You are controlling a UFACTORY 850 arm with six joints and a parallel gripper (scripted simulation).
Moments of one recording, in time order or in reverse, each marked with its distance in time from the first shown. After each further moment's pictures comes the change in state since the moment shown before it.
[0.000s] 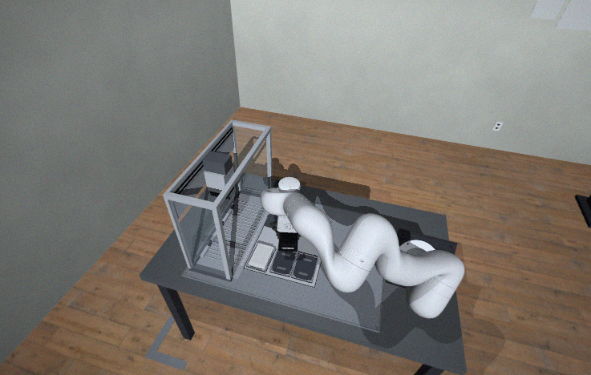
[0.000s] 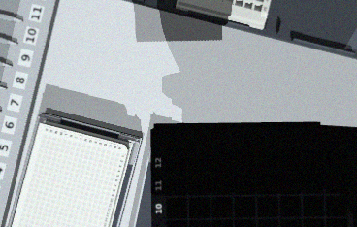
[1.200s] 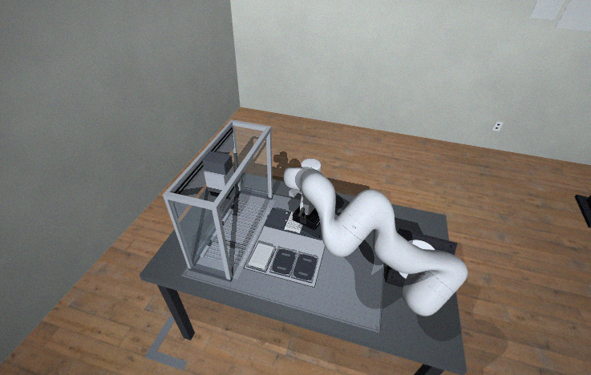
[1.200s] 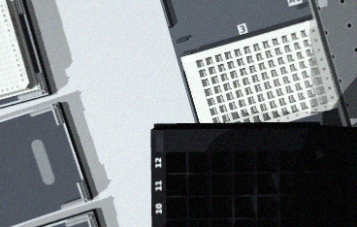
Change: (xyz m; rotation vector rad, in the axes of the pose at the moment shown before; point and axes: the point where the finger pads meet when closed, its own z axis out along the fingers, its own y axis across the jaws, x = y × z) arm 0.132 0.087 0.002 -0.010 -0.002 -1.049
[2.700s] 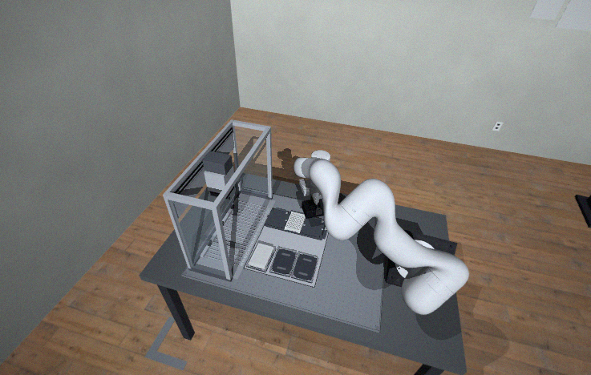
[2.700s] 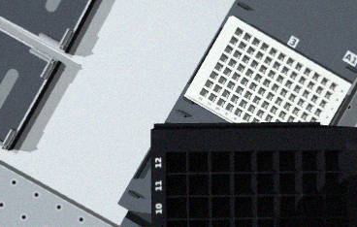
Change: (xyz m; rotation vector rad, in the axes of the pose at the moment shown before) arm -0.003 0.077 0.001 0.008 0.005 -0.804
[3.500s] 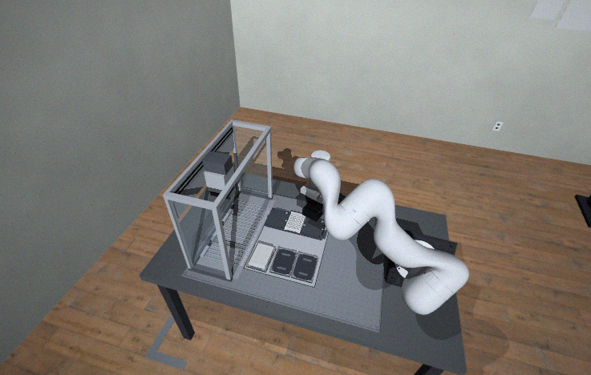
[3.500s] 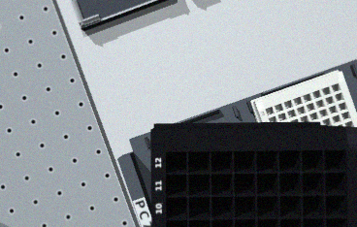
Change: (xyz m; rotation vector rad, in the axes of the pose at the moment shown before) arm 0.000 0.000 0.000 0.001 -0.002 -0.708
